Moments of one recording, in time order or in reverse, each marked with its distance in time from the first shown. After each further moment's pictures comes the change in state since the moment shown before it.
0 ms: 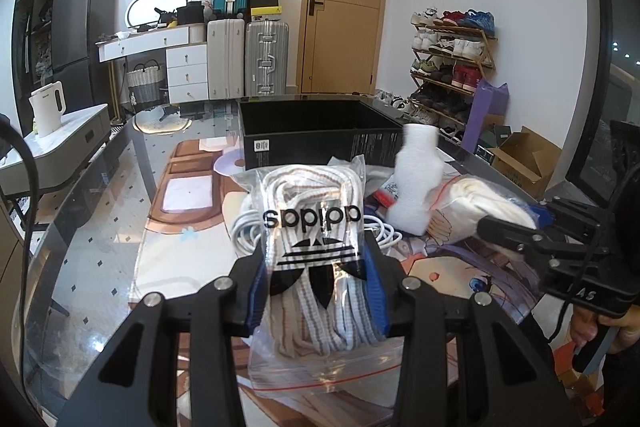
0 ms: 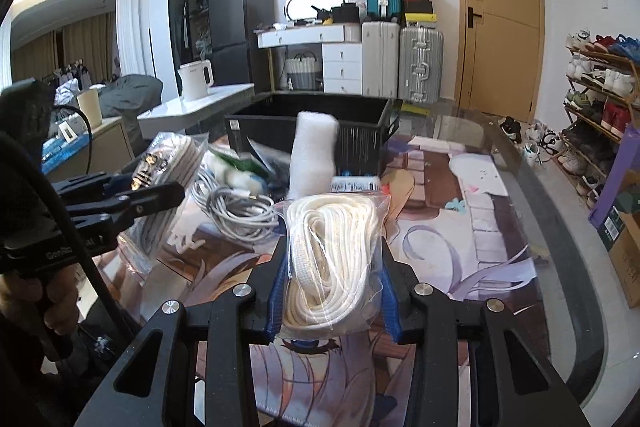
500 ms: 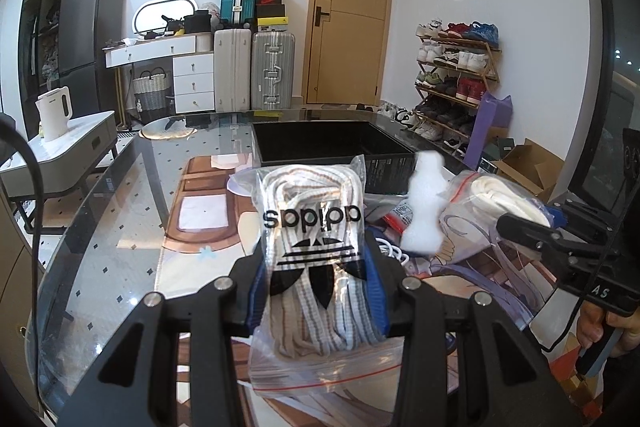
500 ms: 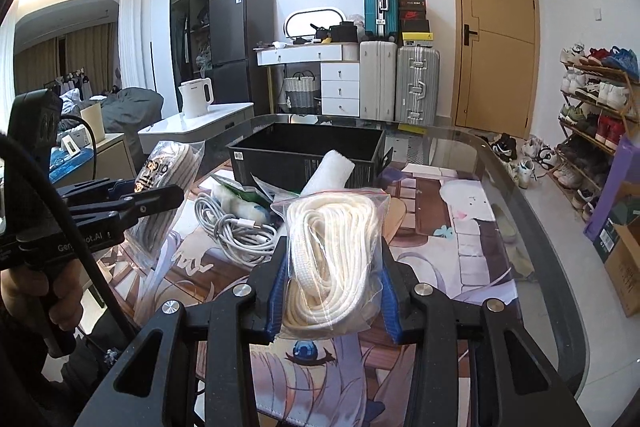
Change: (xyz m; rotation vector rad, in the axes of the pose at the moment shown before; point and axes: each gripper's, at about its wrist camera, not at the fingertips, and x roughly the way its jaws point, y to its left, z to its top) left arm -0.010 0.010 0.012 -0.018 -0.036 0.013; right arm -0.021 0.000 0.015 0.000 -0.067 -0.001
